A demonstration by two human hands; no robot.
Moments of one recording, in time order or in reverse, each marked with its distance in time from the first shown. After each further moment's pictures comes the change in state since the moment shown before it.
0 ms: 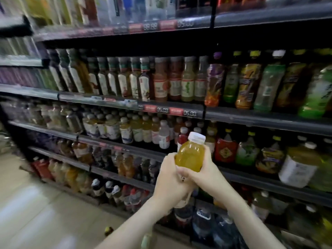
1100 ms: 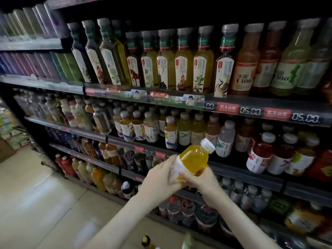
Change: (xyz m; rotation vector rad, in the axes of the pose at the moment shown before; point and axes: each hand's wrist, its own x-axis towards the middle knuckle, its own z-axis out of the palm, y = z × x) left_hand 0.101 -0.221 -0.265 0.460 -0.264 -0.204; right_hand 0.227 0.054 0.281 0.402 -0.072 0.150
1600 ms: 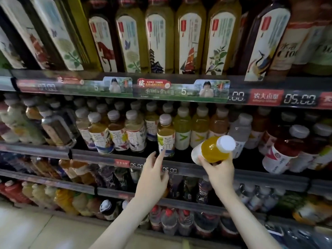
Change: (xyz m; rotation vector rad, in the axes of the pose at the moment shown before) left_hand 0.140 -0.159 0.054 0.013 0.119 0.094; right_hand 0.146 0.078 -0.011 -0.333 0.789 -0.207
